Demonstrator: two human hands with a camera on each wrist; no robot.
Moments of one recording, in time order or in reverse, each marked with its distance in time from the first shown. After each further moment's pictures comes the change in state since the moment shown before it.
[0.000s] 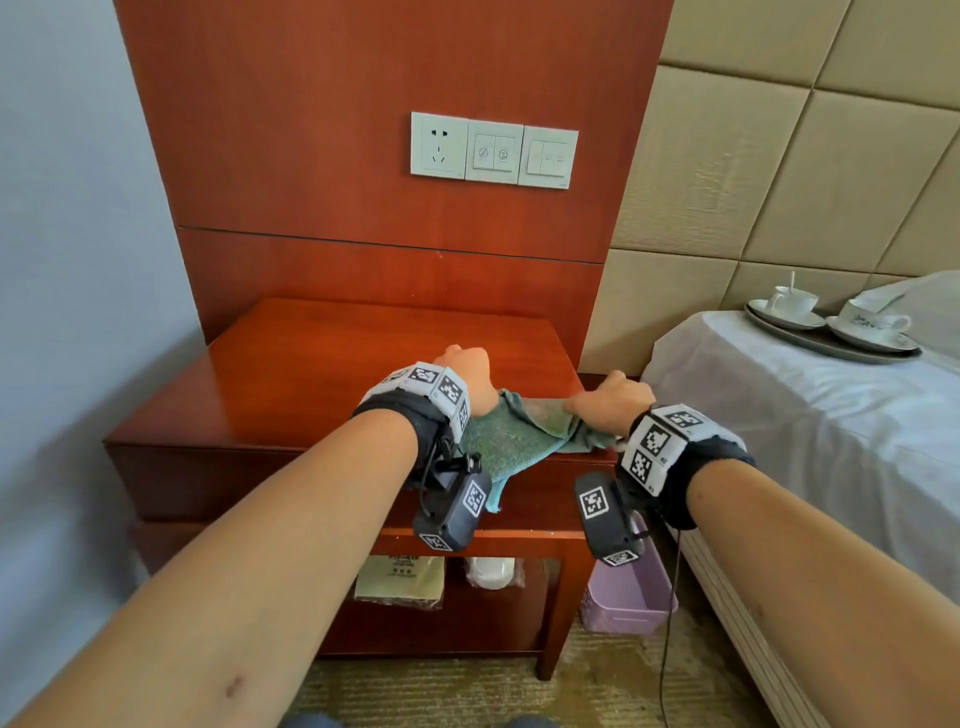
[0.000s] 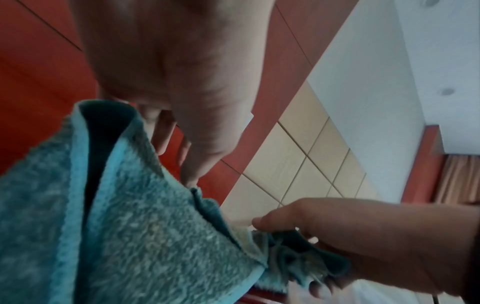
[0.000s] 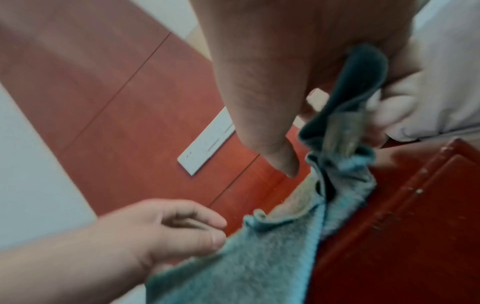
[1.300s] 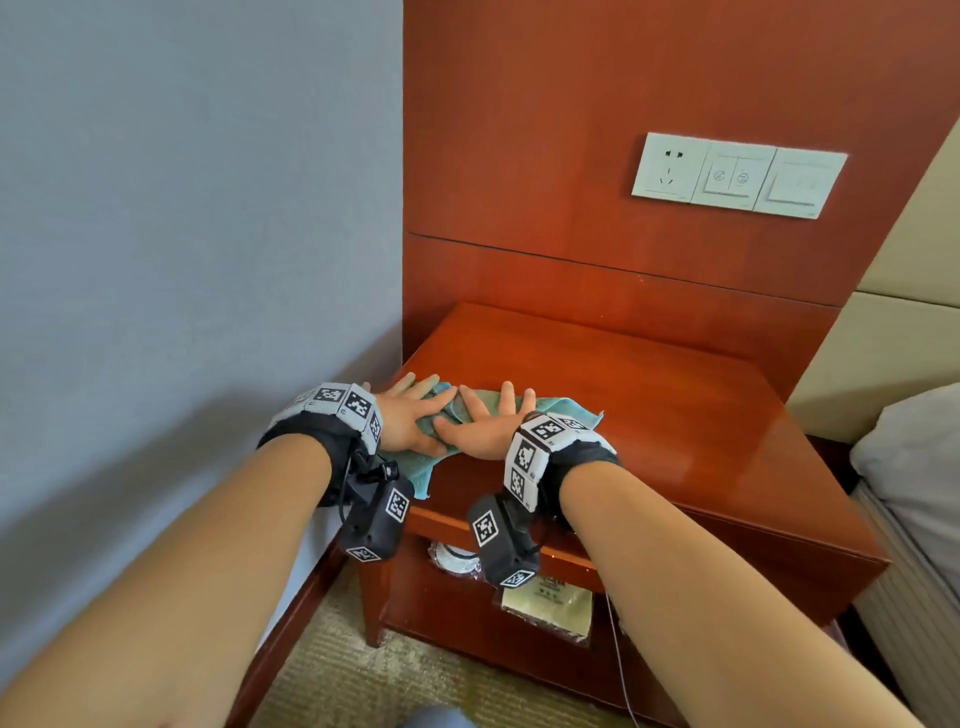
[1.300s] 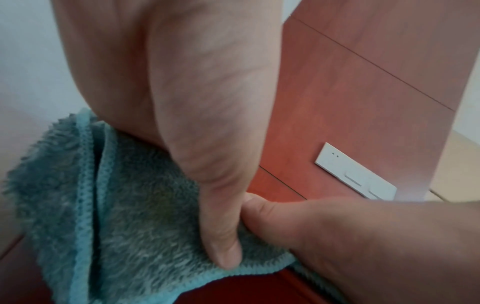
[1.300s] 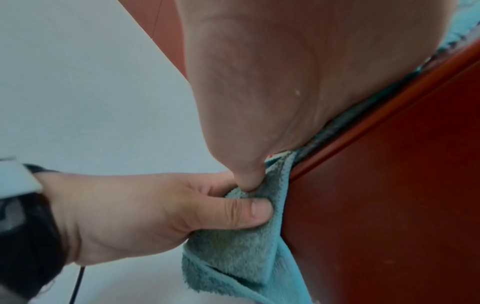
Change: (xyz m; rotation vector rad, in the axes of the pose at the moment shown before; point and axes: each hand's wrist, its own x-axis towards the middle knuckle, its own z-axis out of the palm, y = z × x) left_hand -0.094 -0.273 -0.039 0.153 -0.265 -0.191; right_hand -0.142 -0.223 0.168 -0.312 -0.465 -0.645
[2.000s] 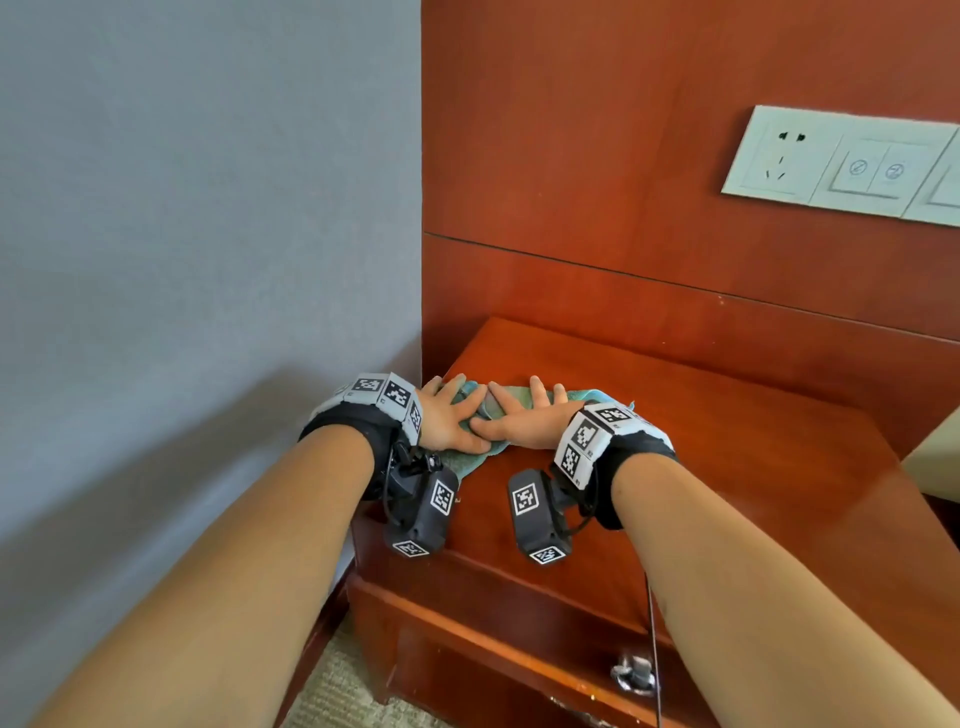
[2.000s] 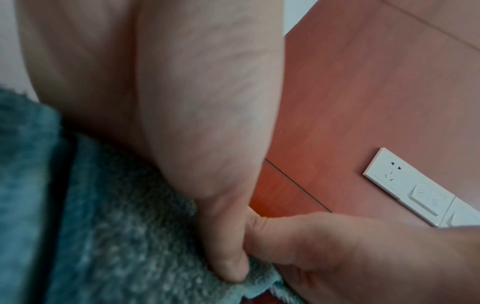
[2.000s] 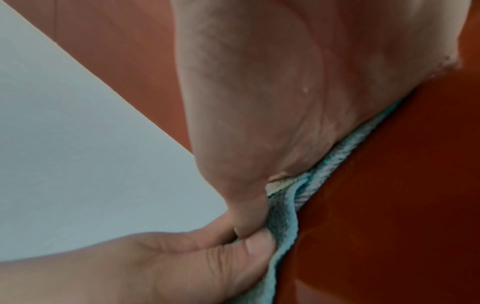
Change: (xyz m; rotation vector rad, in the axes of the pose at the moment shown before) left_hand 0.108 -0.013 -0.055 0.040 -0.169 -0.084; right_hand 0.141 -0.002 -0.056 0.088 -0.260 -0.035
